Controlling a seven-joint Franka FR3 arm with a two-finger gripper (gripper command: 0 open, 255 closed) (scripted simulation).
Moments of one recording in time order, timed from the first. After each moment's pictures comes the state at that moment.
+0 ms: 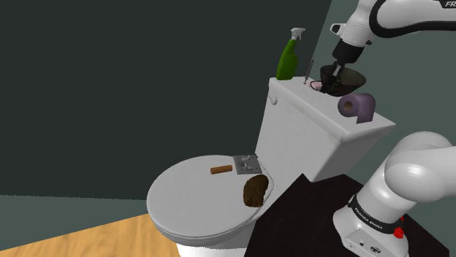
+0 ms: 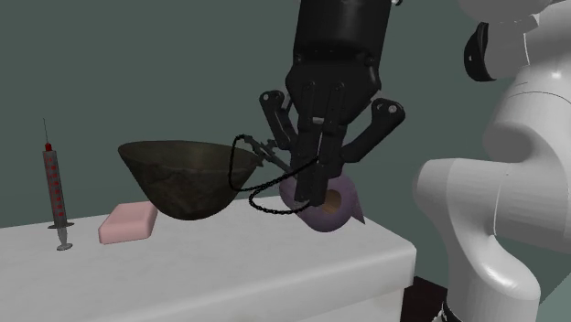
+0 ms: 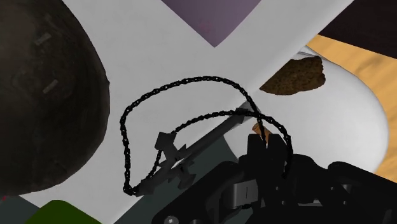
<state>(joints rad) -0.06 -0.90 -0.20 -2.56 -0.19 1.84 -0.46</state>
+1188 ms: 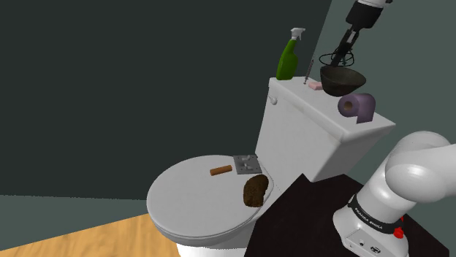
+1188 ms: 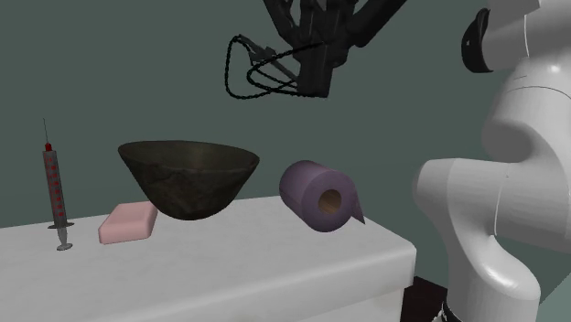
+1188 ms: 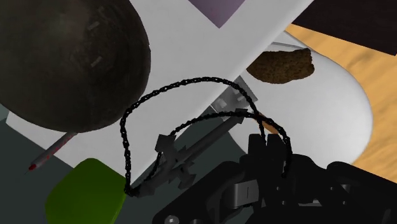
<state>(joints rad) -0.05 -0.83 -0.17 -2.27 -0.16 1.62 -0.47</state>
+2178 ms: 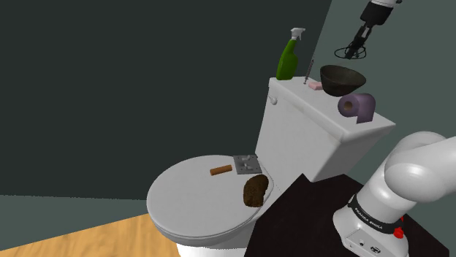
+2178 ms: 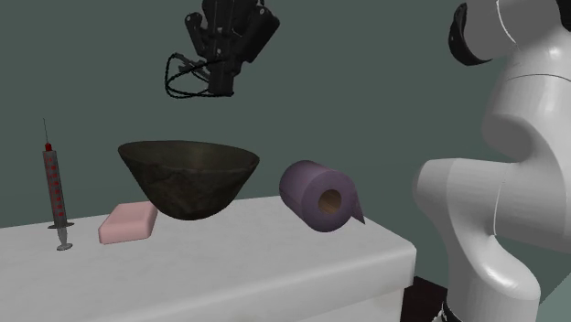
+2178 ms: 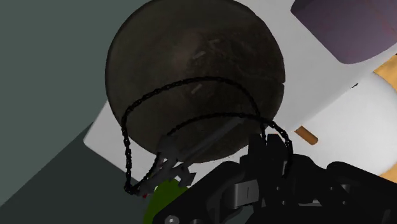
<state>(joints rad) -0.07 -0.66 -0.44 -2.09 -0.25 1.66 -0.73</state>
